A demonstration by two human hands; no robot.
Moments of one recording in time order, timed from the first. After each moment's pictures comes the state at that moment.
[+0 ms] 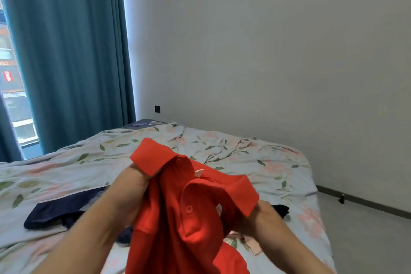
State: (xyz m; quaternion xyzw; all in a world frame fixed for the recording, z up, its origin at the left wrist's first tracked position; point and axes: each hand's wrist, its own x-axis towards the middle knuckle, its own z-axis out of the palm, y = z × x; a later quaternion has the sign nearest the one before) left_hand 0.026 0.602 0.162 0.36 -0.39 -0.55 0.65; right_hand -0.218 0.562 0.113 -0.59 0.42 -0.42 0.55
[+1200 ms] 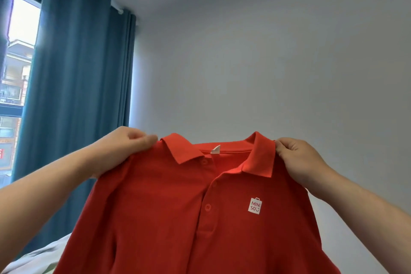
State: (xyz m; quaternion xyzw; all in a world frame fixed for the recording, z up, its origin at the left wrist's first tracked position) left_hand 0.095 0.566 0.427 0.56 -0.68 -0.13 0.46; right_hand -0.277 0.490 0.405 -0.71 0.44 -0.54 0.12
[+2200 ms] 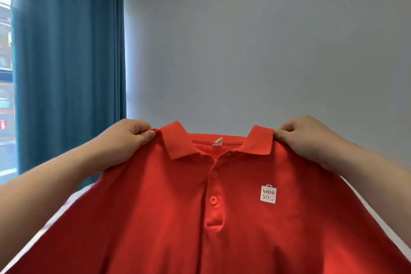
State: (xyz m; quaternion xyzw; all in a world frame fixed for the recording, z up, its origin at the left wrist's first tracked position) left_hand 0.077 0.544 0.344 0.61 -0.68 -0.04 0.41; right_hand -0.288 0.495 0.361 -0.73 0.55 -0.40 0.09
